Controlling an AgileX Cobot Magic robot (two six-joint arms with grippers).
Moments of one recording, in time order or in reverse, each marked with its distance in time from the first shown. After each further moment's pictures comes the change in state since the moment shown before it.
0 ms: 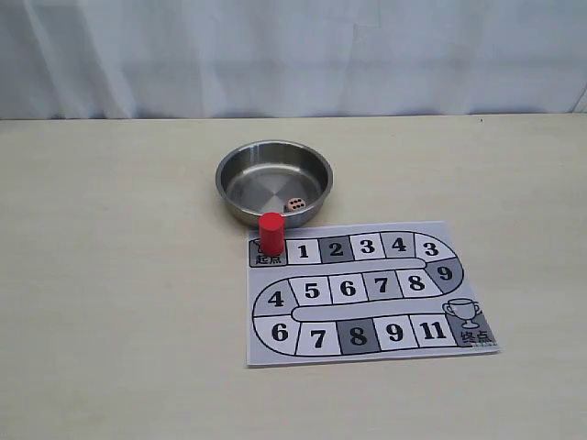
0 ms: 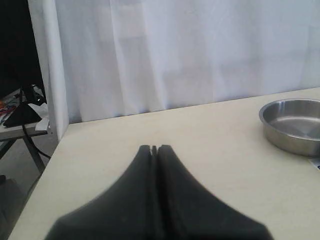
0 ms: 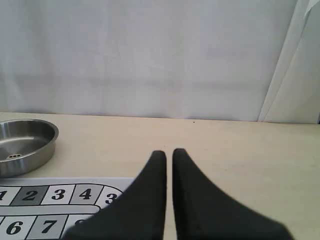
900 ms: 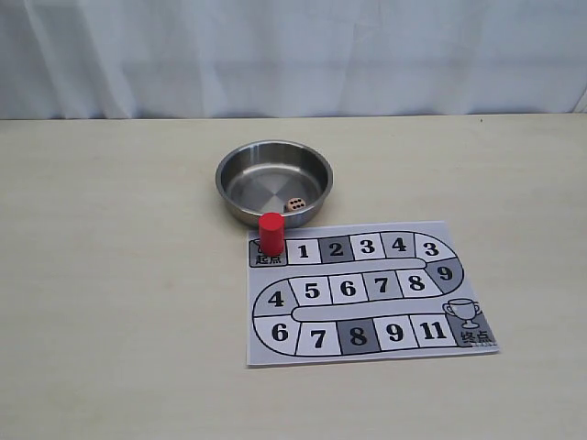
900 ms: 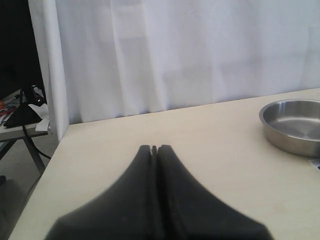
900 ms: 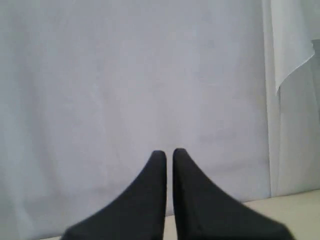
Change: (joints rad) left arm 0.000 0.000 0.000 0.000 -0.004 0.000; right arm 0.000 0.000 0.000 0.121 -0.336 0.078
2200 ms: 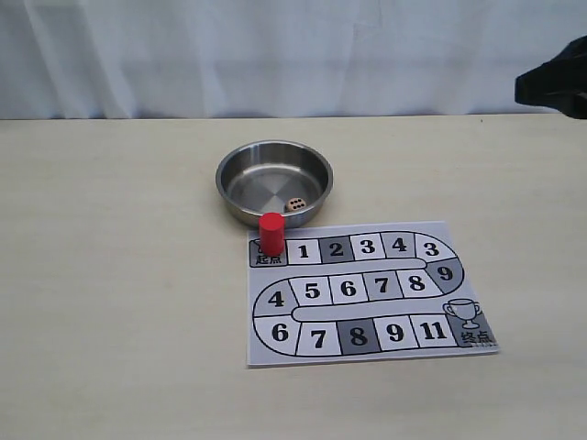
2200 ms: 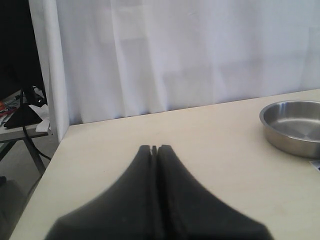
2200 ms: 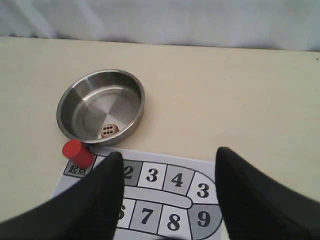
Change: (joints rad) left arm 0.000 0.000 0.000 0.000 -0.004 0.000; right arm 0.000 1.173 -1.017 0.353 0.886 -0.451
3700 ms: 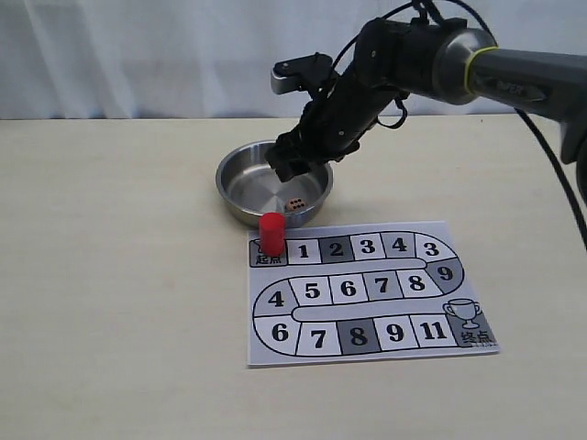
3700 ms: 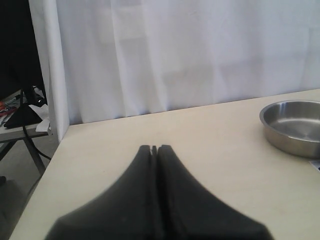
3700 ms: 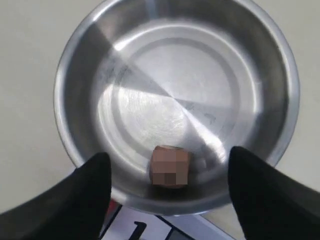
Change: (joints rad) left arm 0.000 0.000 0.000 0.000 0.000 0.000; right arm 0.432 1.068 -0.854 -0.332 0.138 0.229
